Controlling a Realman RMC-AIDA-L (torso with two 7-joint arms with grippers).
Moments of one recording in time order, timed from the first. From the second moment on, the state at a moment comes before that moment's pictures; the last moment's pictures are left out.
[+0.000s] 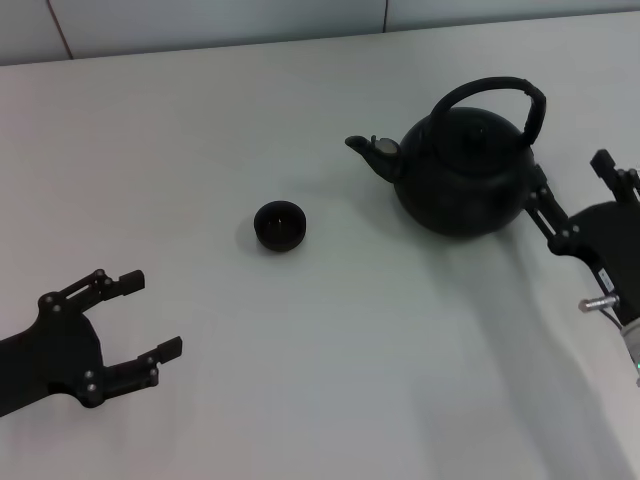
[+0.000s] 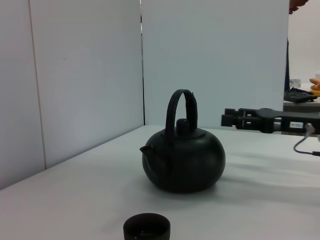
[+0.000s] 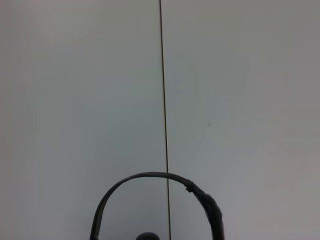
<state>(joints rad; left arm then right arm) -0.43 -2.02 0.13 0.30 2.38 1.69 -0.64 0.19 2.09 0.32 0.31 -1.88 -1.40 -0.01</state>
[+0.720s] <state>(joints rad) -0.42 -2.02 0.13 0.30 2.37 1.69 -0.64 0.32 2.08 0.38 0.23 -1.87 -1.29 0.00</state>
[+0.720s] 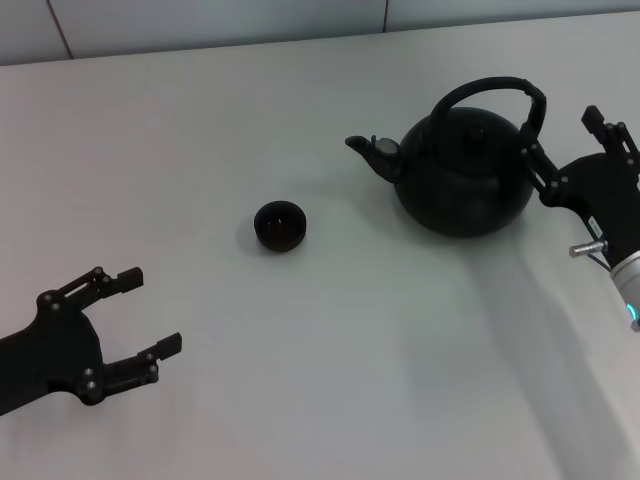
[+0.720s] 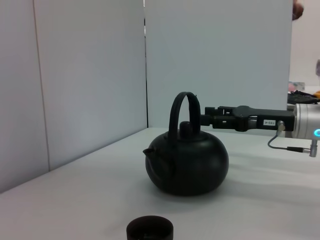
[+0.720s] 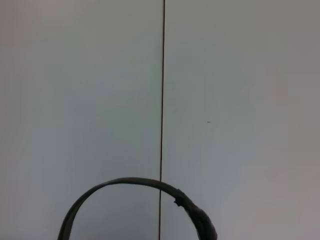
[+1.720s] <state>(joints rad) -0.43 -2.02 0.13 0.29 2.34 1.69 -0.66 0.38 2.08 0.42 0.20 -1.87 -1.25 0.00</state>
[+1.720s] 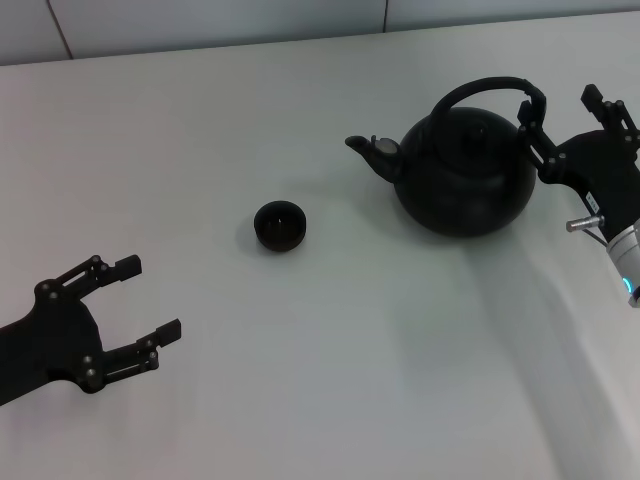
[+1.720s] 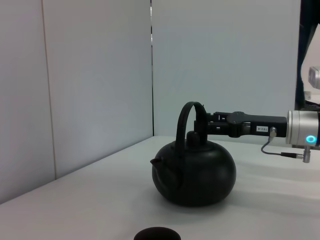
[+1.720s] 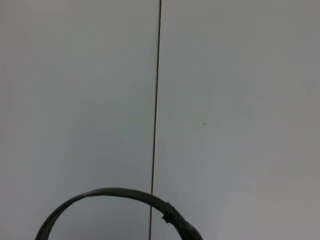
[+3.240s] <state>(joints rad) -0.42 -2.03 0.14 0.30 2.34 1.69 -0.65 0.39 2.08 0.42 0.21 -1.88 -1.28 -0.01</state>
